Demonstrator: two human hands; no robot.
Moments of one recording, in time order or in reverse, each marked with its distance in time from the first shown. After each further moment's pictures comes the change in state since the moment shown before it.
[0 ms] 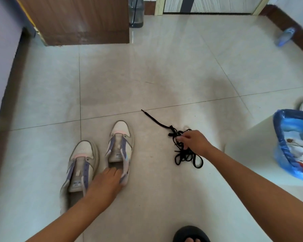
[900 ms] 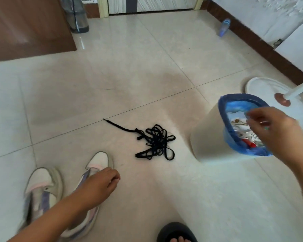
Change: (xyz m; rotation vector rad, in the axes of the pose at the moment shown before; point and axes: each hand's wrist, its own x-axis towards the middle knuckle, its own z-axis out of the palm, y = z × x) left_hand 0.064 0.038 -0.024 -0.368 -0.144 0.193; right_hand -0.178 0.036 -0.180 -0.285 0.780 0.015
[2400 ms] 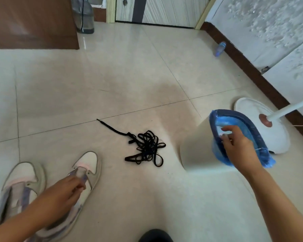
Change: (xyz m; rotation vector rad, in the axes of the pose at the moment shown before) left_hand -0.048 -0.046 0.001 -0.079 0.125 -0.101; right_hand 0.002 0.012 0.044 0.020 -0.098 0.154
